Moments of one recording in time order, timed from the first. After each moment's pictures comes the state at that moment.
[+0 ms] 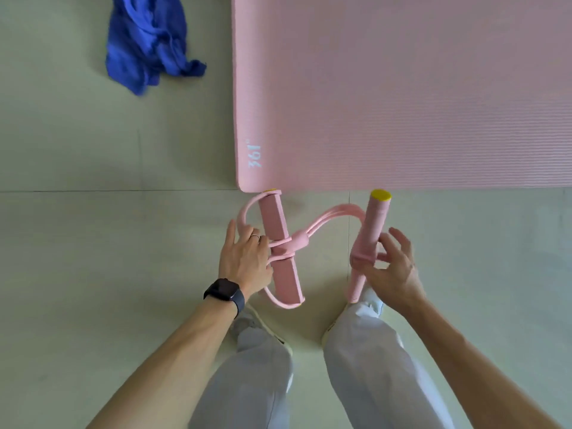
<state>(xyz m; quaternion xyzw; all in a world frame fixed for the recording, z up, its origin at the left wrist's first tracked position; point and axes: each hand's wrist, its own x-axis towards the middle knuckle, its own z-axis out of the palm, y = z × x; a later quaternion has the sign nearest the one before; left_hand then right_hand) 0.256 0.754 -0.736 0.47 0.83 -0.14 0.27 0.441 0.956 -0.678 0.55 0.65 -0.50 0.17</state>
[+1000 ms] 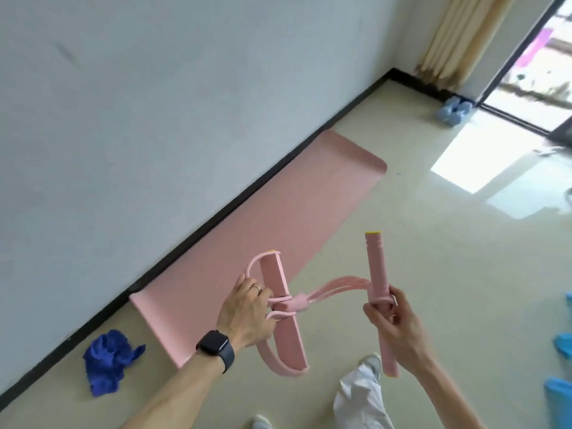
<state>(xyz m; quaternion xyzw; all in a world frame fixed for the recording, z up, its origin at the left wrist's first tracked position) 0.452 1.014 -0.148 0.81 0.58 0.02 0.05 0.751 0.979 -0.093 0.73 0.44 -0.46 -0.25</state>
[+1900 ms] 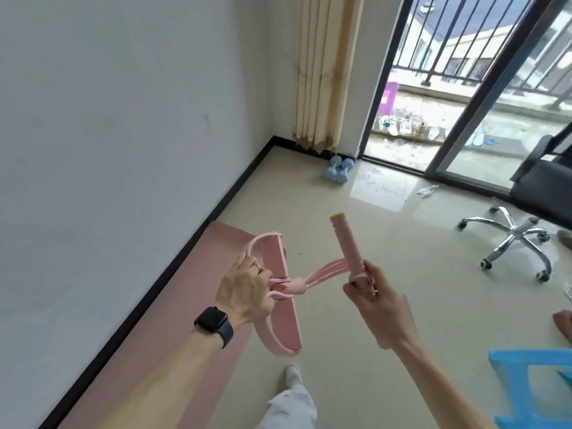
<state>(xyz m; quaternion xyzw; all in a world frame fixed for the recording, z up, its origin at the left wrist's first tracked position) 0.934 1.582 -0.091 0.89 0.44 0.06 0.01 1.179 1.453 -0.042 0.78 0.41 -0.32 -0.35</state>
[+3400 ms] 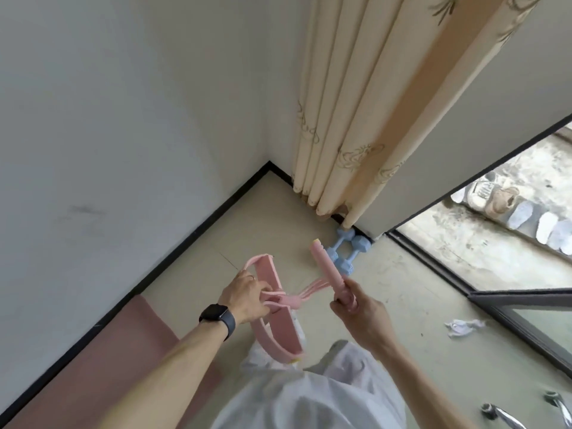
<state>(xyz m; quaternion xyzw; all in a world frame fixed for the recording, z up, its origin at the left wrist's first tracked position) 1.375 2.435 -0.210 0.72 0.60 -0.12 0.34 1.641 2.385 -0.178 0.74 0.54 -0.39 -0.07</state>
